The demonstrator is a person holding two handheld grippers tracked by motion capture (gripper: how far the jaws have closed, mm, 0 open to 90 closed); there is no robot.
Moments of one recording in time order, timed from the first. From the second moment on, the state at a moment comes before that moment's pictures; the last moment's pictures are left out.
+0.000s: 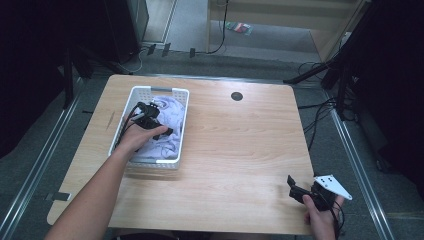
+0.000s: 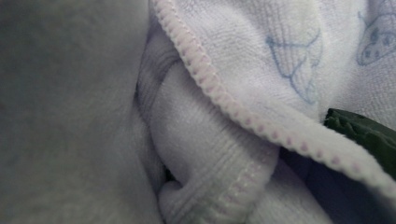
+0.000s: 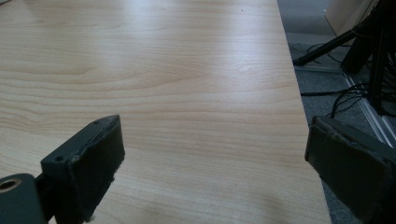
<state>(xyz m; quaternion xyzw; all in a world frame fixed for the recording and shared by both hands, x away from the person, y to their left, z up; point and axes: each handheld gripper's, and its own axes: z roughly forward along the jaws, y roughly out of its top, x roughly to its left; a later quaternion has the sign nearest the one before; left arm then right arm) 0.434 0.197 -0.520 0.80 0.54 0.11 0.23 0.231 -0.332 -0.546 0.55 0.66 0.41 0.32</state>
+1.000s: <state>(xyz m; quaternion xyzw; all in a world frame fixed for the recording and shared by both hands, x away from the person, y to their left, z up) 0.429 0.194 -0.515 0.81 0.53 0.08 0.24 0.231 -0.332 -0.546 0.55 0.65 0.41 0.32</state>
